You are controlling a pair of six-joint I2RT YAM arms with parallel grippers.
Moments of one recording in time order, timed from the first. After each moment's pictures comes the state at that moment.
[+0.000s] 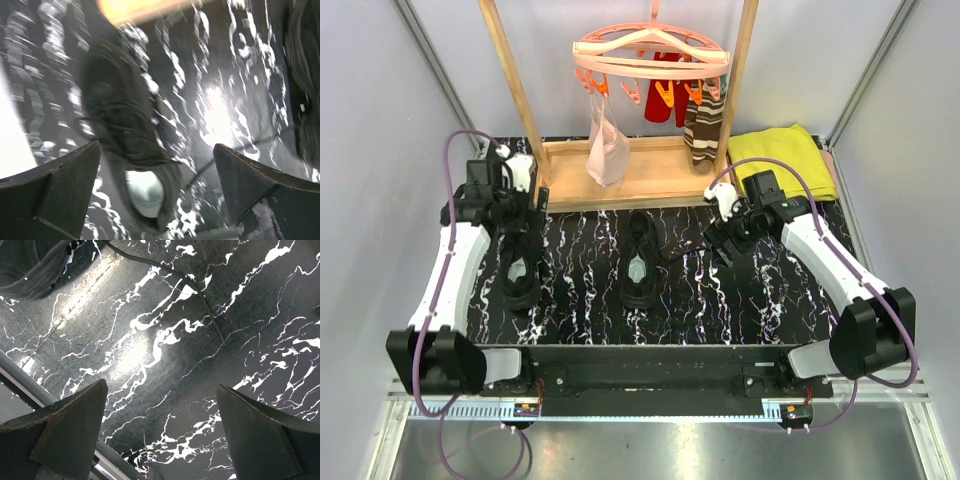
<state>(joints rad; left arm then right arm) 0.01 1.30 1.23 -0.82 0.15 0.20 0.31 1.40 1.15 -0.82 -0.33 -0.41</state>
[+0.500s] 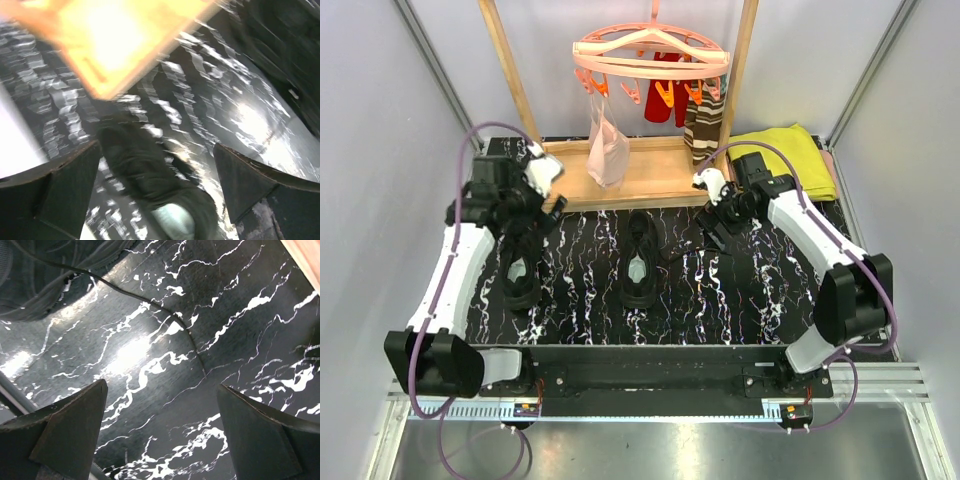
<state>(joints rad) -0.04 1.26 1.28 -0.74 0.33 0.54 0.31 1.58 1.33 -0.83 -0.37 -0.48</state>
